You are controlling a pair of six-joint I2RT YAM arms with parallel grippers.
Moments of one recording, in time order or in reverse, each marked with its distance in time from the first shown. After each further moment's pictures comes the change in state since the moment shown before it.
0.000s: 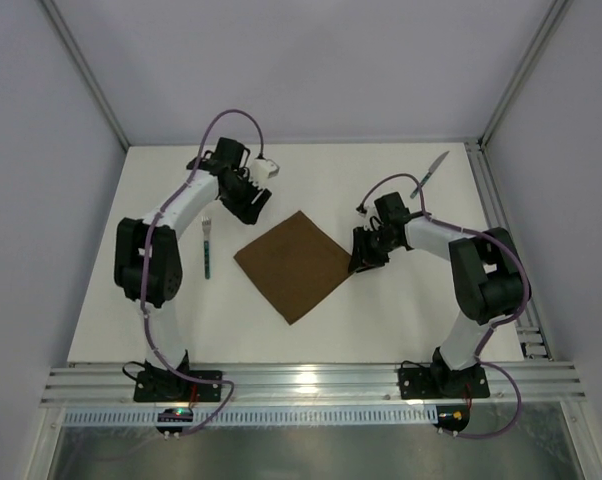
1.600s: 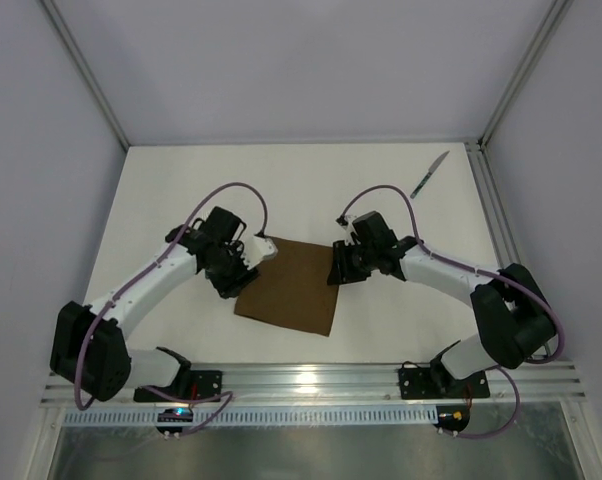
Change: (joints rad) left arm -0.116 -0.655 -0.718 -0.123 -0.035 0.047; right arm 0.267 -0.272 -0.157 0.138 0.130 0.180
